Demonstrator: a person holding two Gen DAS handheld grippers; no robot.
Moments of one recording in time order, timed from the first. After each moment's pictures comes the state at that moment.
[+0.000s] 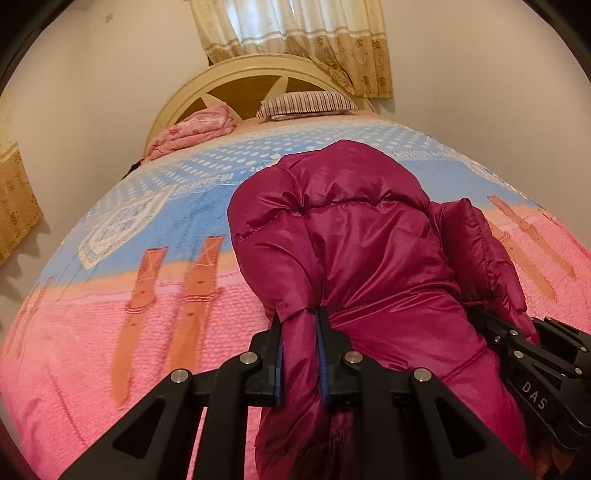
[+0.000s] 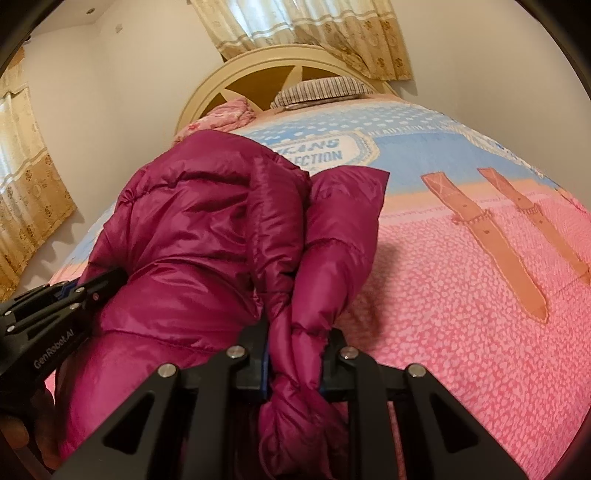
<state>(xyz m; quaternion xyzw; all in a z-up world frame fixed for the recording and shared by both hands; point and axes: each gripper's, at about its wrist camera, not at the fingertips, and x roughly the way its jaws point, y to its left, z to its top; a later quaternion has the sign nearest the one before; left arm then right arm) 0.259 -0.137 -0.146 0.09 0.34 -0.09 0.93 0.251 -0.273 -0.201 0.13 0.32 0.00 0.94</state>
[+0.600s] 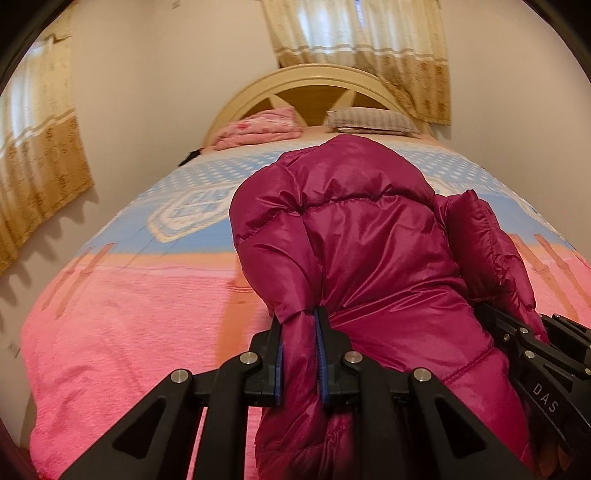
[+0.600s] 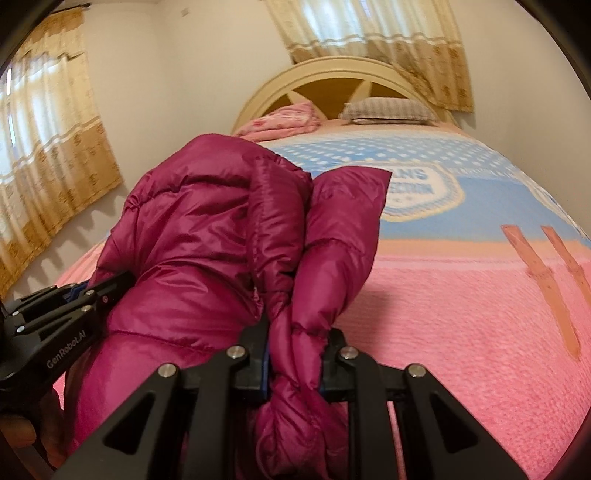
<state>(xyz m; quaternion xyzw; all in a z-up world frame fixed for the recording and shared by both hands) 0.230 -0.011 -0.119 0.05 0.32 0.01 0.95 0.268 -0.170 -0.166 0.07 0.30 0.09 0.95</state>
